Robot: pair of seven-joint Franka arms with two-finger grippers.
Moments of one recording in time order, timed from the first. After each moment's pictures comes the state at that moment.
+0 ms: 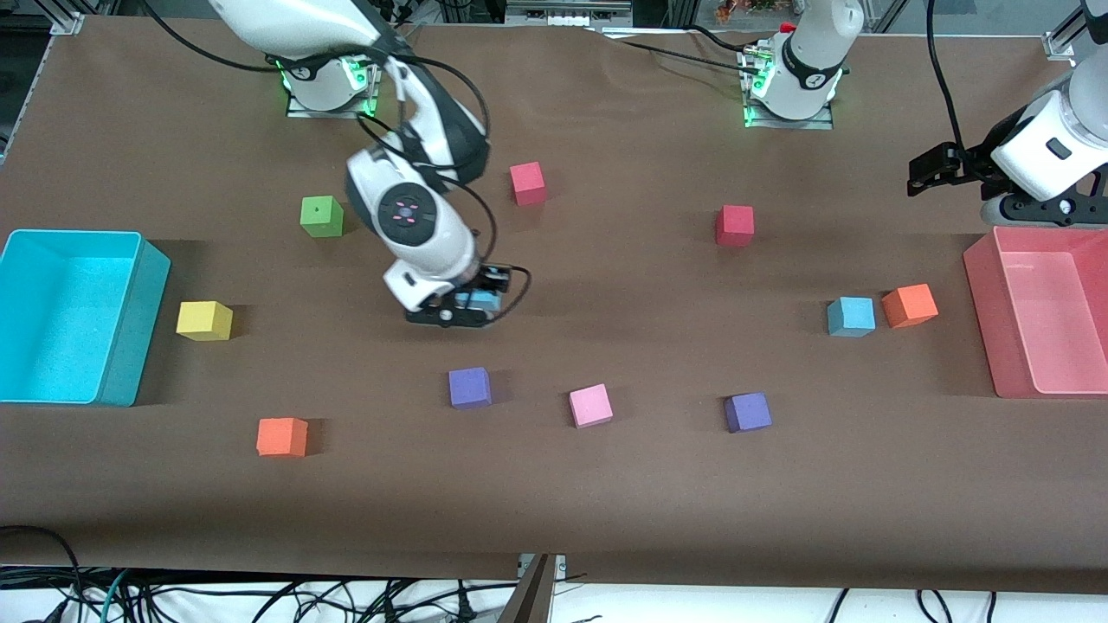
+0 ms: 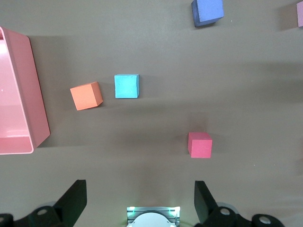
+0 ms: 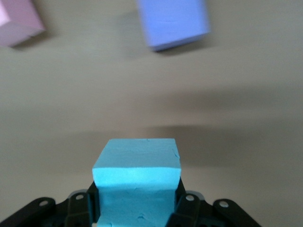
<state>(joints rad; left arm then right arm) -0.03 -0.03 -0.01 -1.67 0.00 1.46 -0.02 0.49 0.62 0.19 -1.54 0.03 2.14 0.74</state>
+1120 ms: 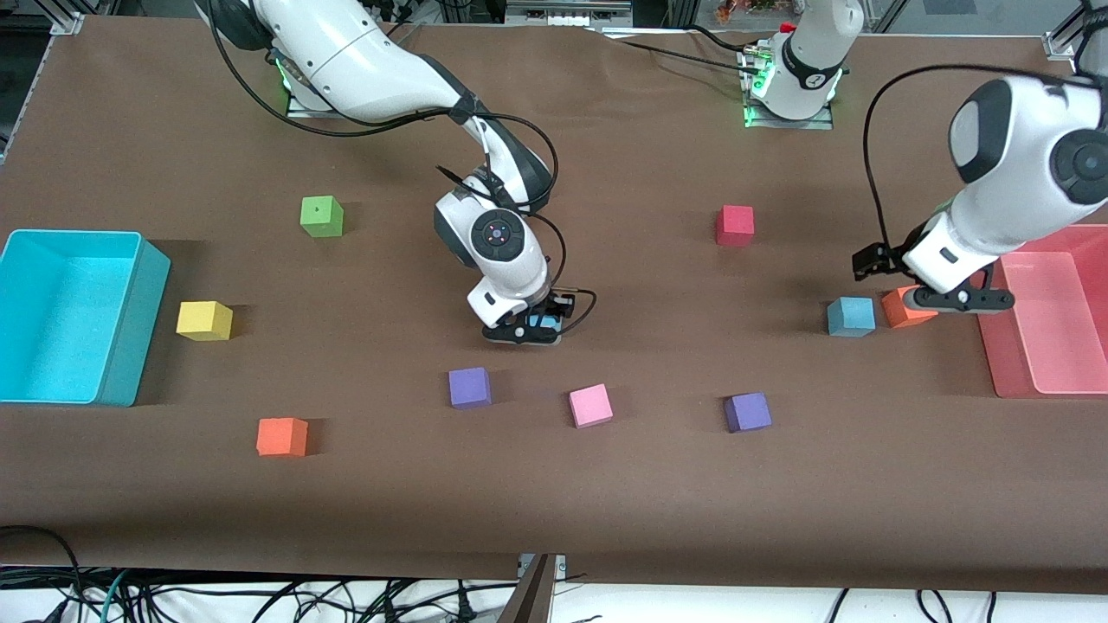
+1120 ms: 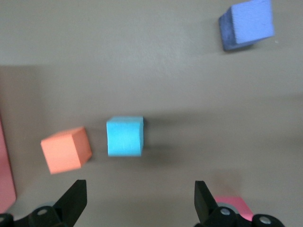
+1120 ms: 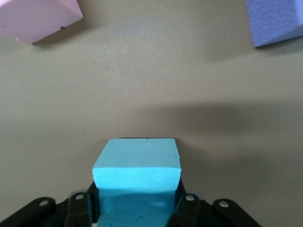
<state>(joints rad) 0.01 0.12 -0.01 -2.05 0.03 2.11 0.03 0.59 0.84 0.17 -1.42 -0.05 2.34 0.82</state>
